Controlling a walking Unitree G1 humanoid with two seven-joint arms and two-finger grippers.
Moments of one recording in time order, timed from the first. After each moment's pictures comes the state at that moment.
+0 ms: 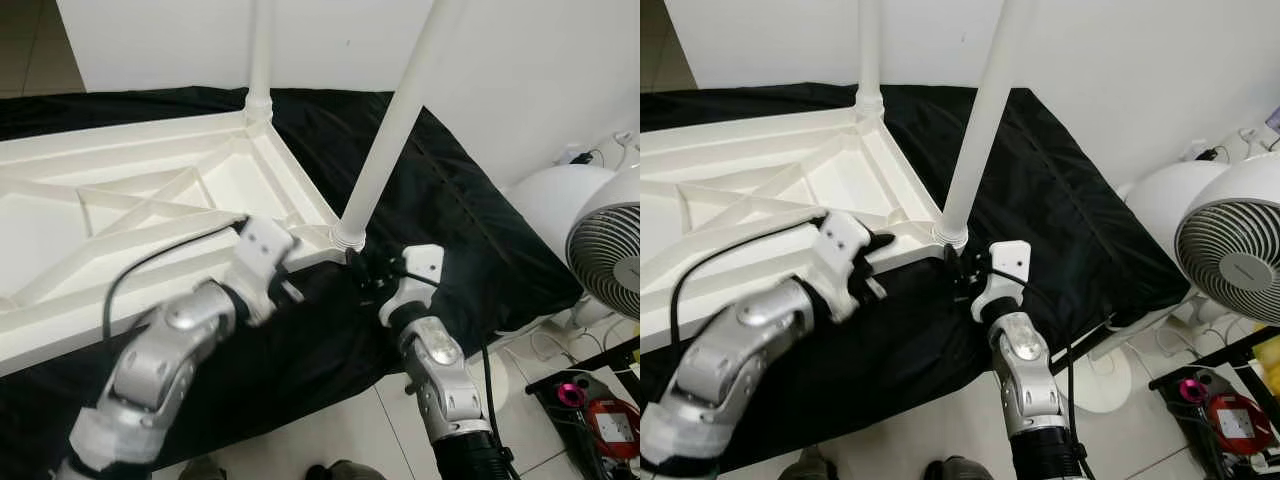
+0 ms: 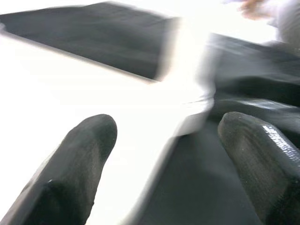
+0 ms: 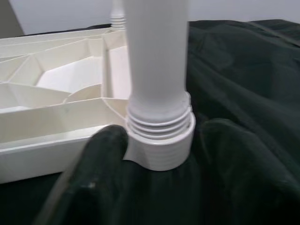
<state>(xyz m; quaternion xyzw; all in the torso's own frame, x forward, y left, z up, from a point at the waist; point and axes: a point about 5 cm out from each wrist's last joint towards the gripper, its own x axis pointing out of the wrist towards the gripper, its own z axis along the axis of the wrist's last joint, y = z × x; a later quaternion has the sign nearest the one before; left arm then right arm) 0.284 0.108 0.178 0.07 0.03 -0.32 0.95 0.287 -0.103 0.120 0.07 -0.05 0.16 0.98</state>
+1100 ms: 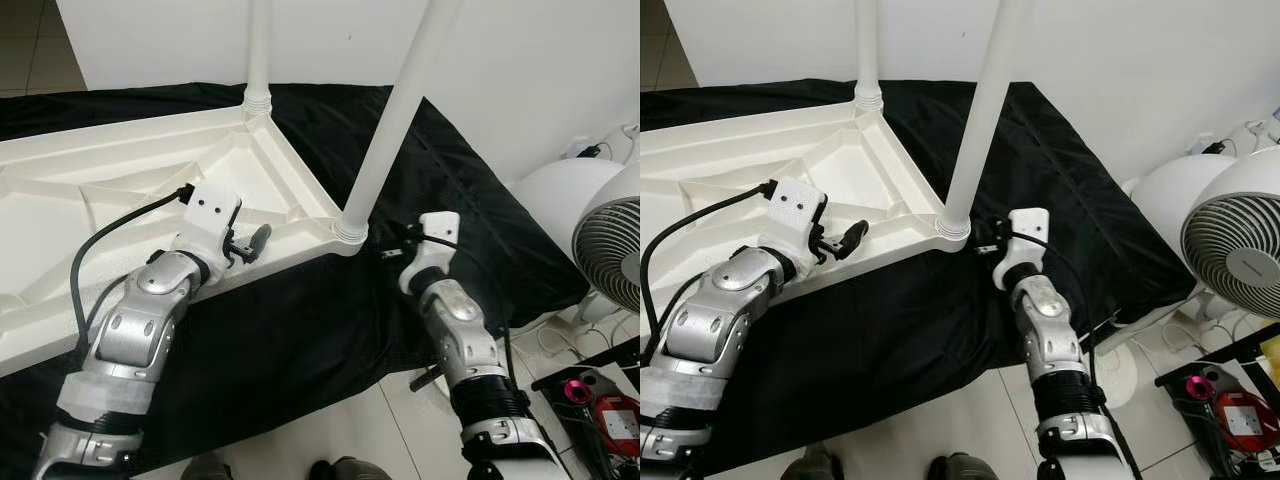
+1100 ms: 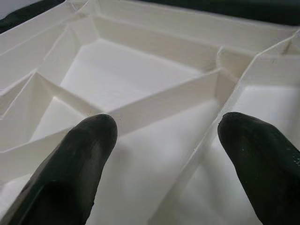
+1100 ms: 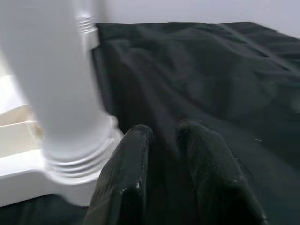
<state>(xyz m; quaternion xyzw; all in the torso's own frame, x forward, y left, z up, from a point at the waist) 0.316 0.156 0.177 0.18 0.07 -0.19 0.96 0.333 -0.149 0.133 0.05 -0.04 0.11 0.99</state>
